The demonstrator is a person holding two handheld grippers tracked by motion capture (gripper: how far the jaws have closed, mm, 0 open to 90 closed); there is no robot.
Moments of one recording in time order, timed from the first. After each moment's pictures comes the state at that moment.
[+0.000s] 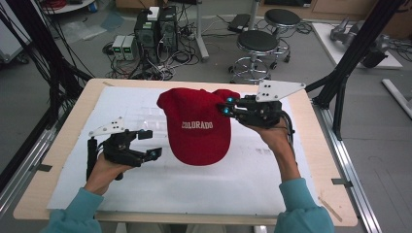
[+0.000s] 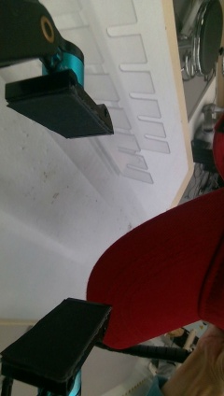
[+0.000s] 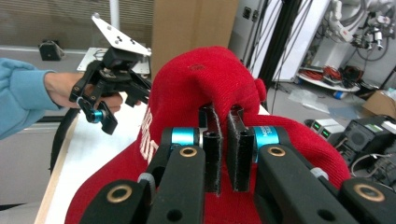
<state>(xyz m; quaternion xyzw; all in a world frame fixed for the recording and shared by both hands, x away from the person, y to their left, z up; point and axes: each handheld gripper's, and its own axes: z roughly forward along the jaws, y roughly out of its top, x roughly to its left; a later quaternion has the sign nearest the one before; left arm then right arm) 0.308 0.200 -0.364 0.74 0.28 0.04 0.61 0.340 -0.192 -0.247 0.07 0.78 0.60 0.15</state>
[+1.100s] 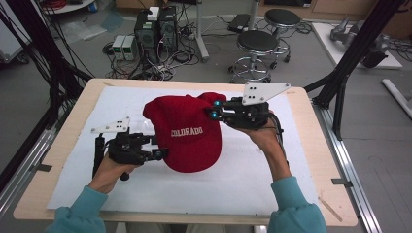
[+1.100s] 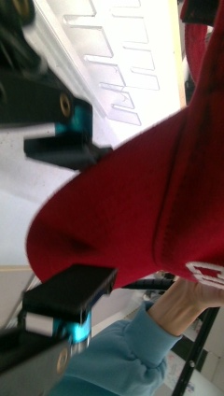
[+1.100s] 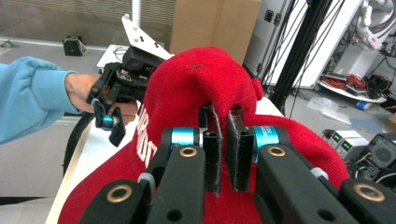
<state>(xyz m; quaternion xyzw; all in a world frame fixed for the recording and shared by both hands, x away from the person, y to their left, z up) 0.311 0.190 -0.364 0.73 0.22 -0.05 0.65 0.341 -0.168 -0.250 0.04 0.79 0.60 0.13</state>
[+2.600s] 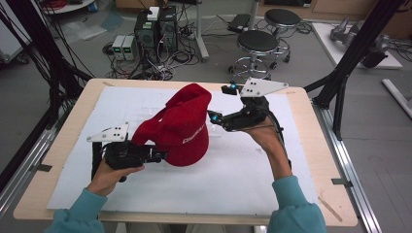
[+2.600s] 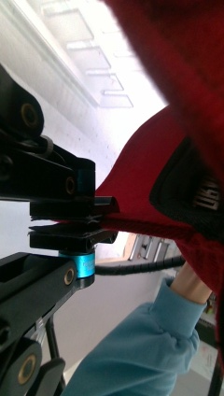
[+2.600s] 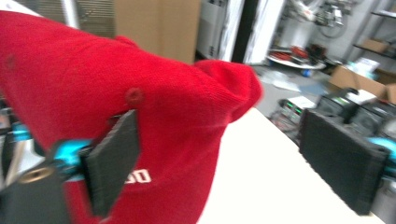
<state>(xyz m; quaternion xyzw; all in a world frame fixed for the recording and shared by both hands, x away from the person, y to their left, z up) 0.295 0.190 -0.356 0.75 0.15 -0.01 0.65 0.355 -0.170 -0.261 0.16 0.78 0.57 0.19</state>
